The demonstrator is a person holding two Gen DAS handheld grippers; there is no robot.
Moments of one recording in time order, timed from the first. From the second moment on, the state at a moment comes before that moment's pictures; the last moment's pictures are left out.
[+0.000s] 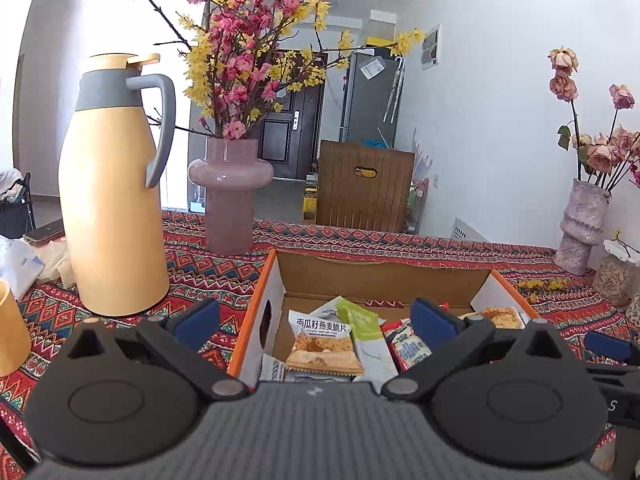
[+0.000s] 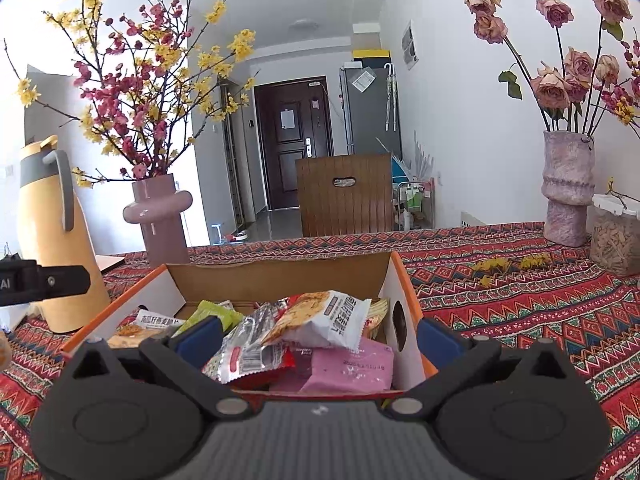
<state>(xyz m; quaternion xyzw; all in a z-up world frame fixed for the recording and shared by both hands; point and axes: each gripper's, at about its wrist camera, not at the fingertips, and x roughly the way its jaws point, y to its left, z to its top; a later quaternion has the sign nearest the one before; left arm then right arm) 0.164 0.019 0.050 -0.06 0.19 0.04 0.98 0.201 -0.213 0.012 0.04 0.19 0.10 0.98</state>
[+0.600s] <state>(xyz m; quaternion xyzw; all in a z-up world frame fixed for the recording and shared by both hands) 0.138 0.041 0.002 -0.05 0.26 0.04 0.96 0.163 -0.204 -0.017 0.03 0.26 0.12 0.96</state>
